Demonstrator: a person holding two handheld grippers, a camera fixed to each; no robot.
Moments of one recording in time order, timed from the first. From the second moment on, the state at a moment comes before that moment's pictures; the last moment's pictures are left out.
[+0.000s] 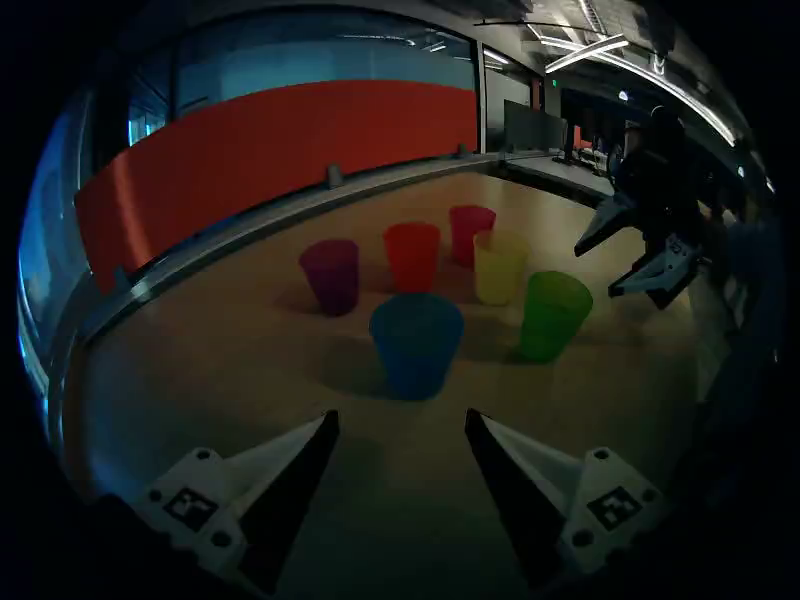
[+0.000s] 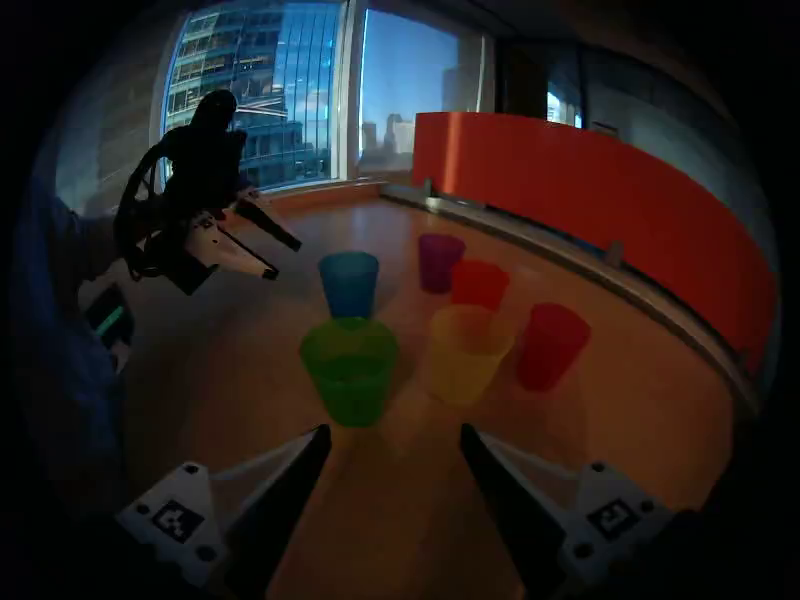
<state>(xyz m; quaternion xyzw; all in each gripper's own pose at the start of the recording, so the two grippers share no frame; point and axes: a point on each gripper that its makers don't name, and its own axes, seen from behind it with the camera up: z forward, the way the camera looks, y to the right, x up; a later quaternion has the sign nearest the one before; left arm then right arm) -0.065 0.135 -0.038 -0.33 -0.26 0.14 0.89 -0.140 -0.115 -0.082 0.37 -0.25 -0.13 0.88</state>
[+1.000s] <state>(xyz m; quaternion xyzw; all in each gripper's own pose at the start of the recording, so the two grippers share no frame) 0.033 0.085 -0.031 -0.16 -0.06 0.05 0.98 -0.024 -0.021 -0.035 0.14 -0.05 -0.05 0.99</state>
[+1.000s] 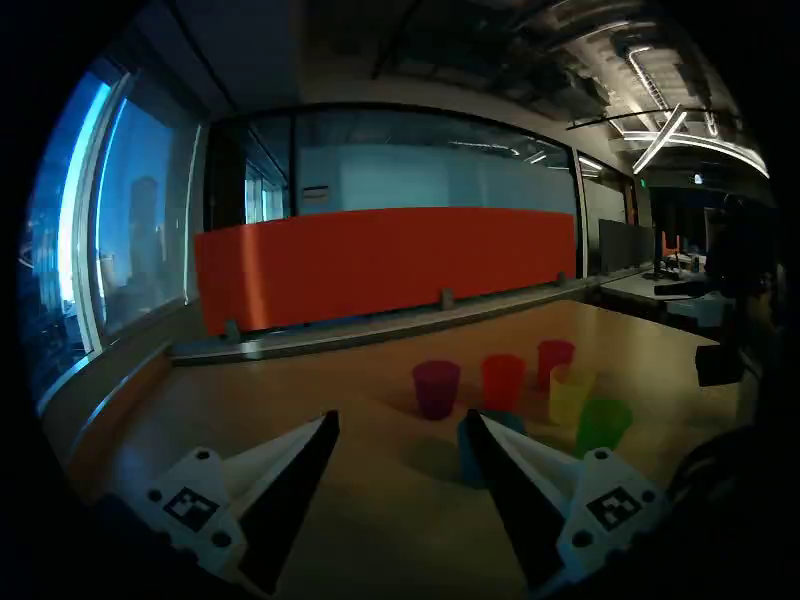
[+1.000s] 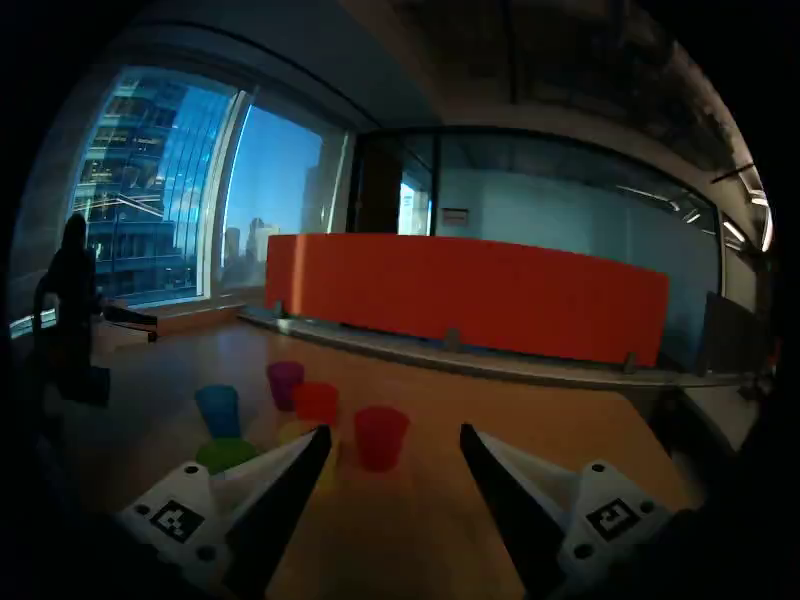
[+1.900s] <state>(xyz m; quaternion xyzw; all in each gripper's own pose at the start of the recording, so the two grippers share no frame) 0.080 0.053 -0.026 -0.02 0.04 0.00 1.00 0.017 0.013 -0.021 -0.03 0.05 0.00 1.00</state>
